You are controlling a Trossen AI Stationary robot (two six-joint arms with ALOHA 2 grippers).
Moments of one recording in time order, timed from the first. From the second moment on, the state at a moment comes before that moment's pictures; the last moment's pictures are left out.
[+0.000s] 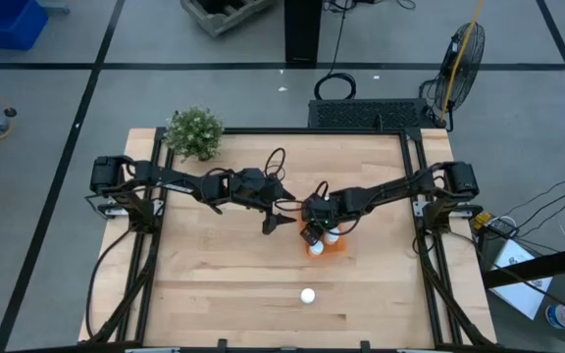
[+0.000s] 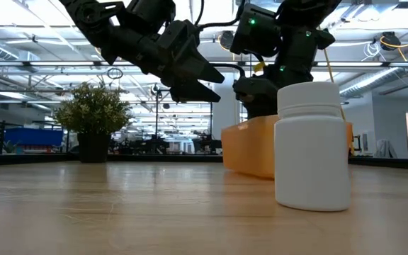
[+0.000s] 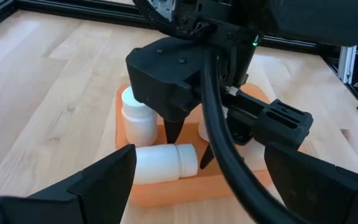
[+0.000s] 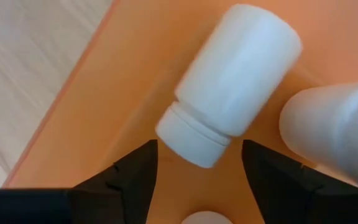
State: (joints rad) left arm 0.11 1.65 0.88 0.32 0.21 -0.09; right arm 0.03 1.76 1.04 -0.50 0.06 0.80
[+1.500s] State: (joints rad) left arm 0.11 1.65 0.88 0.29 0.18 -0.09; right arm -0.01 1.73 1.04 -0.38 0.08 0.93
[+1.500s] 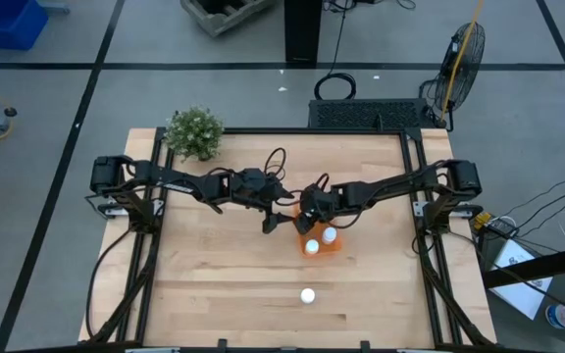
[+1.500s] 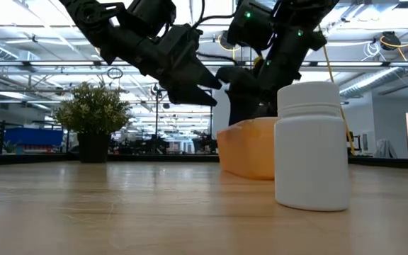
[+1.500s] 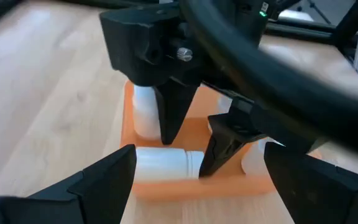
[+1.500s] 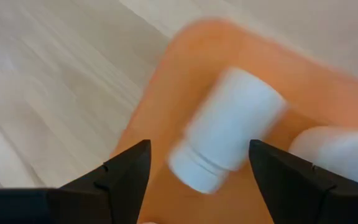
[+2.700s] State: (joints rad) left arm 0.10 1.65 0.88 0.29 0.16 -0.08; right arm -0.01 1.78 1.04 -0.41 0.05 0.82
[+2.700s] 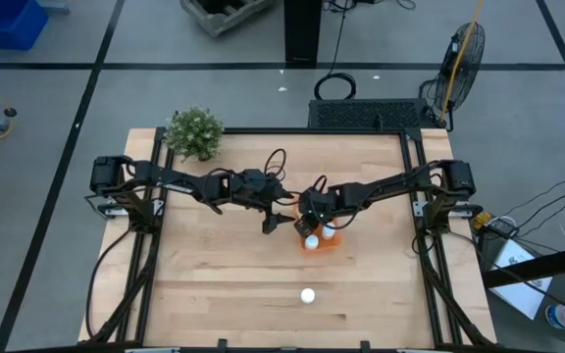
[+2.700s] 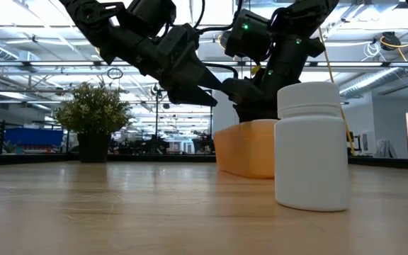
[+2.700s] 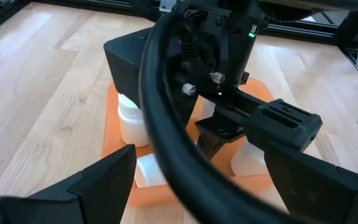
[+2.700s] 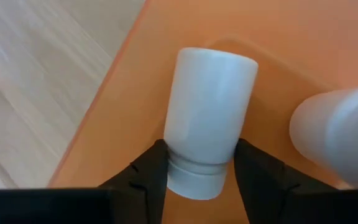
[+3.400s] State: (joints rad) left arm 0.10 1.65 0.88 0.28 0.15 -0.11; right arm 0.00 1.68 1.04 -0.44 0.01 0.64
